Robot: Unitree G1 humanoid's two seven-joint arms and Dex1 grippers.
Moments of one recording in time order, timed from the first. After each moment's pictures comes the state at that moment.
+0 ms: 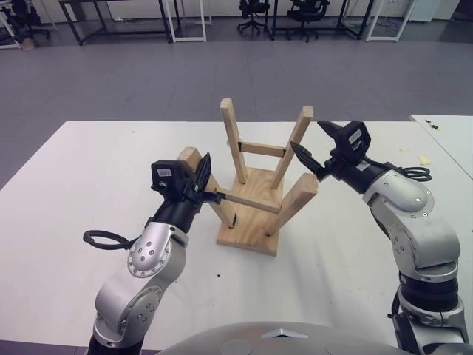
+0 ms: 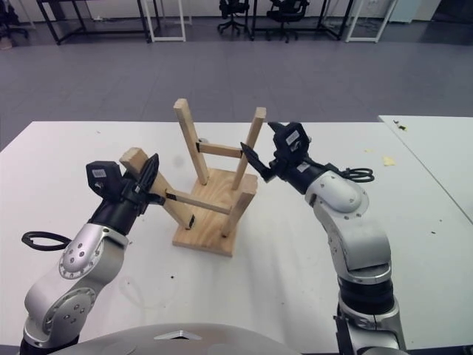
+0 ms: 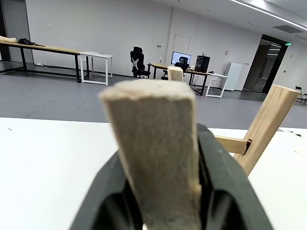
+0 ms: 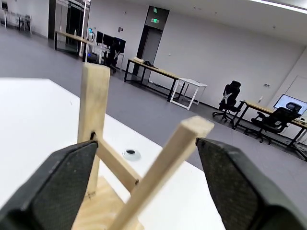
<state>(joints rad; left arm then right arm) 0.10 0.29 -0.19 -0.85 -0.53 0.57 0.32 -0.30 -0.38 -0.08 -0.65 0.34 0.77 0.41</state>
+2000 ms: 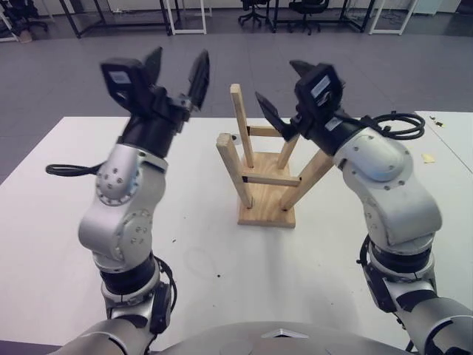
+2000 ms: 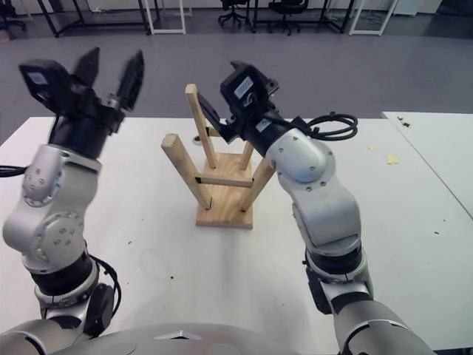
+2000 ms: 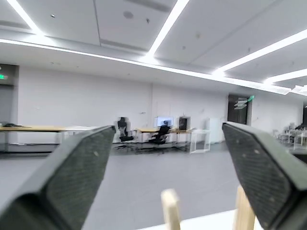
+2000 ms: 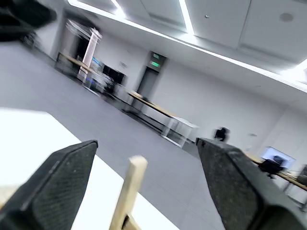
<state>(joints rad) -0.55 0.16 0.24 -0.71 -0.57 0.70 -0.02 -0.68 -0.28 0.03 -0.72 0.21 0.94 0.35</state>
